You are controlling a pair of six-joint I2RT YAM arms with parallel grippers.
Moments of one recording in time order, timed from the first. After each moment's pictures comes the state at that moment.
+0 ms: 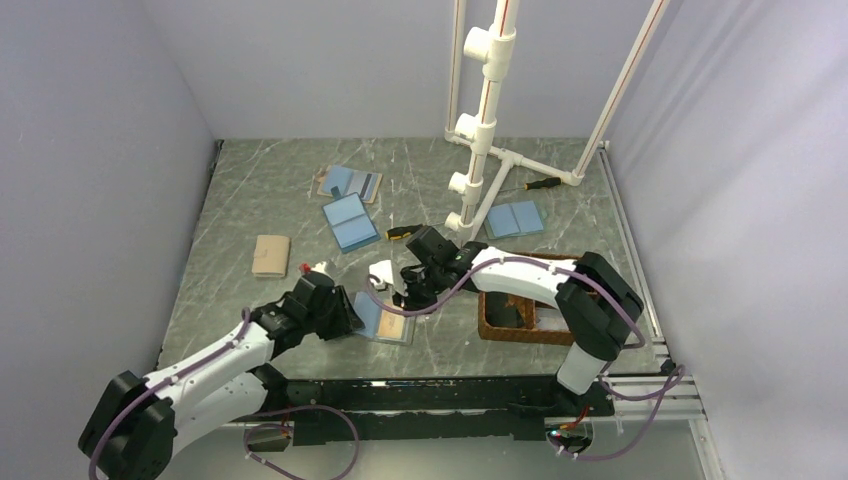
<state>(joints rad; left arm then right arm) -0.61 0.92 0.33 -0.30 0.06 -0.88 0.89 1.68 1.05 -0.39 -0.55 -0.65</state>
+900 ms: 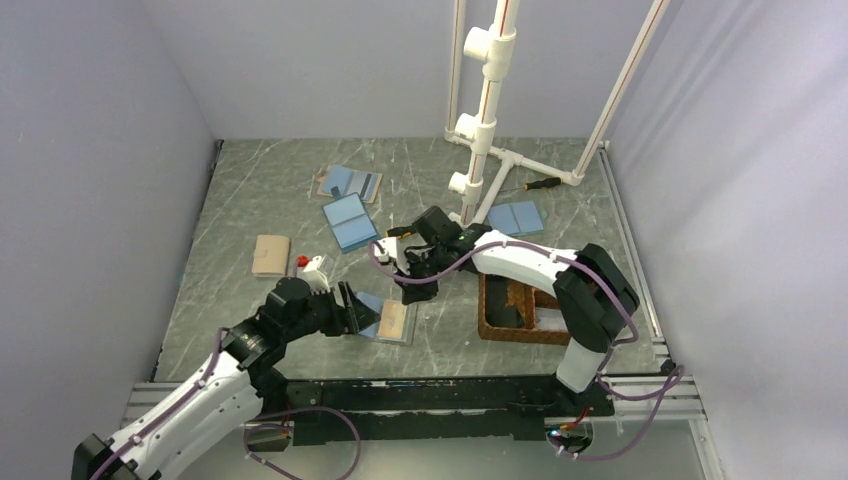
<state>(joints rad) -0.61 0.54 0.33 -0.30 0.23 -0.78 0.82 1.73 1.15 -0.44 -0.65 -0.56</state>
